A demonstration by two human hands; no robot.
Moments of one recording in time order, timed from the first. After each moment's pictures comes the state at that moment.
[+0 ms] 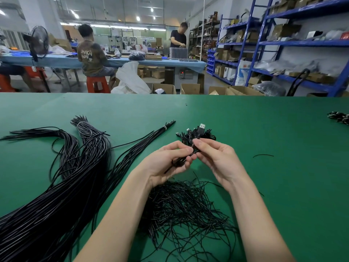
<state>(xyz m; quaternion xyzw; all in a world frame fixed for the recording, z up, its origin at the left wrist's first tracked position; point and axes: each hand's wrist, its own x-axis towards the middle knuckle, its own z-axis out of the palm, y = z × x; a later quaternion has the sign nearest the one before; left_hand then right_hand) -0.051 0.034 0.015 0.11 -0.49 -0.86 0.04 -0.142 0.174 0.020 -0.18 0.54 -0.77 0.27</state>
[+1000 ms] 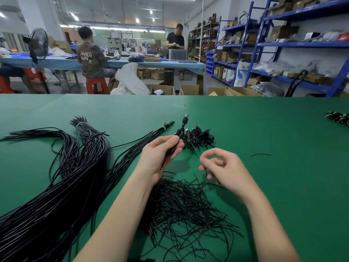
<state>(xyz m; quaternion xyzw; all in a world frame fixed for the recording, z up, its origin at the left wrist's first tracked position) -0.057 0.033 0.008 0.17 -0.43 -0.85 0.26 -0.134 0.214 0.010 -0.30 0.76 -0.55 0.16</state>
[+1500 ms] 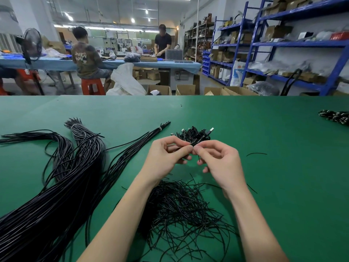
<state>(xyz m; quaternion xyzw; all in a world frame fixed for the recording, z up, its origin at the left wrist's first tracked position) -0.056 0.052 0.011 0.07 -0.68 -0.68 0.26 -0.126 0.198 0.013 -0.26 0.67 -0.69 0.08</state>
